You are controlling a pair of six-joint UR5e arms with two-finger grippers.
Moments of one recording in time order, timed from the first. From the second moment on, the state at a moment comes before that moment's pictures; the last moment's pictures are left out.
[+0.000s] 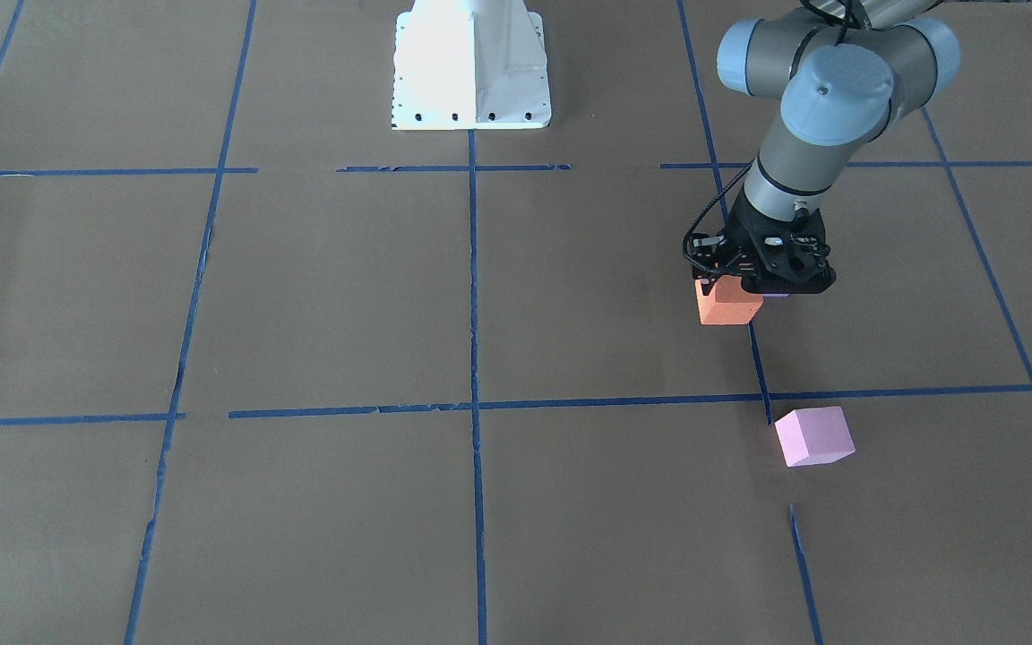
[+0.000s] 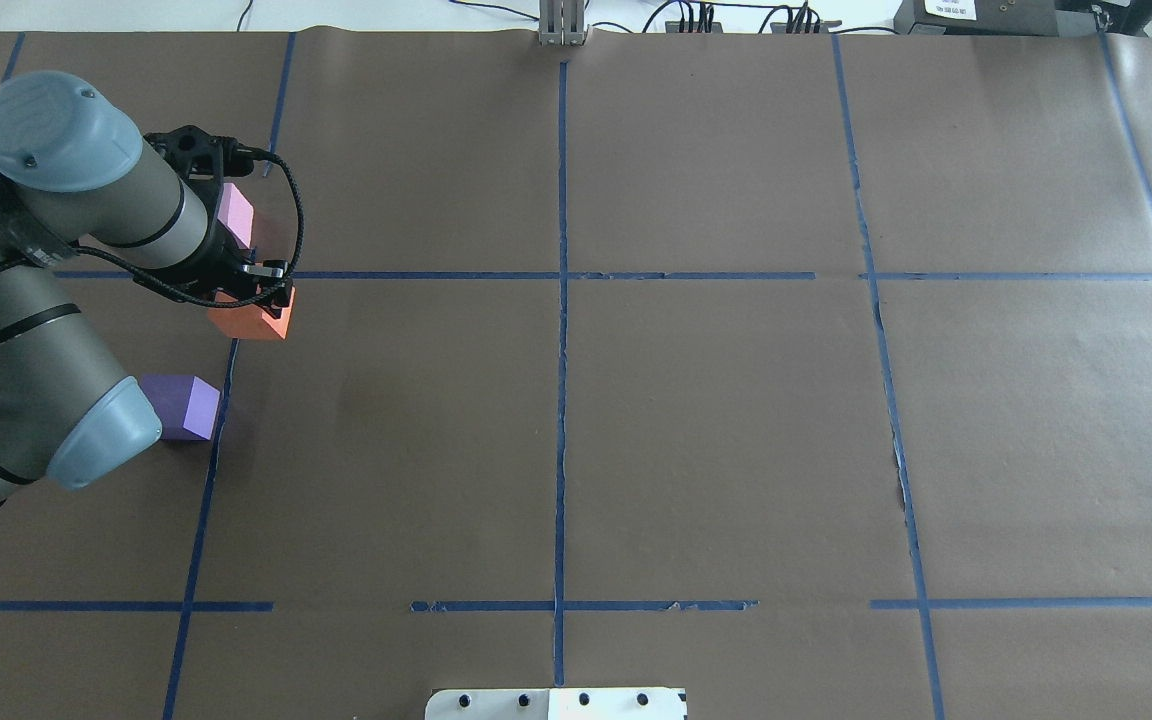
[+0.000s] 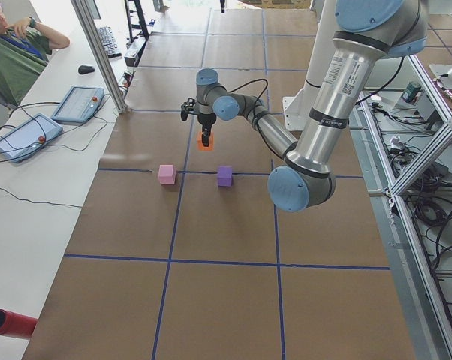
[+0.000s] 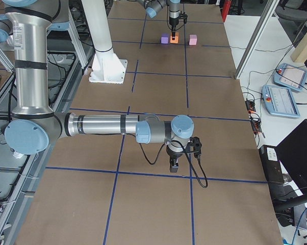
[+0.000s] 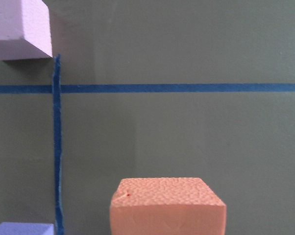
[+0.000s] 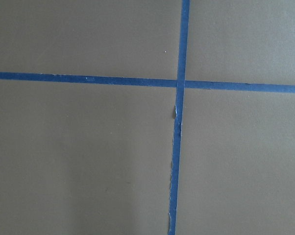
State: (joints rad) left arm -0.82 -1.95 -1.82 -1.57 -2.03 -0.89; right arm 1.48 -1.60 1.64 -1.56 2.36 0.06
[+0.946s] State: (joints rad) left arm -0.88 -1.83 -1.67 -1.83 -2.06 -0.83; right arm 1.48 -1.60 1.64 -1.56 2.36 0.06
